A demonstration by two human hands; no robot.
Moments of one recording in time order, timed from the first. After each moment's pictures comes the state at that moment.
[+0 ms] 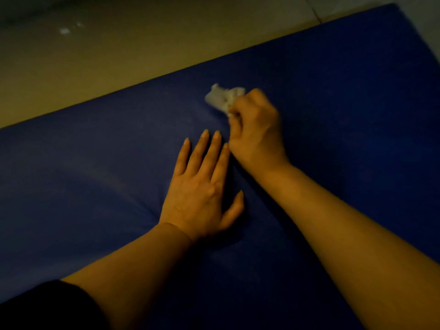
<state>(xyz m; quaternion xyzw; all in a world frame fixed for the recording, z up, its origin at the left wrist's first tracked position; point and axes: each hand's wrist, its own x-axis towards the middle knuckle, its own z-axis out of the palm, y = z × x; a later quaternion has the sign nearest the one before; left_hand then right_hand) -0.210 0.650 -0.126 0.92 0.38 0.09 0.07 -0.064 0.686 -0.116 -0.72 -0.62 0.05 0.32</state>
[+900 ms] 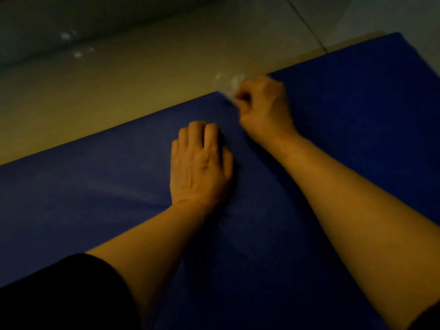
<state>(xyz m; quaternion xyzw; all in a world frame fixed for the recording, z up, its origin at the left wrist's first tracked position) -0.183 0.722 -0.119 0.82 0.53 0.20 0.09 -0.029 0.763 -0.111 -0.73 -0.62 0.07 0.28</state>
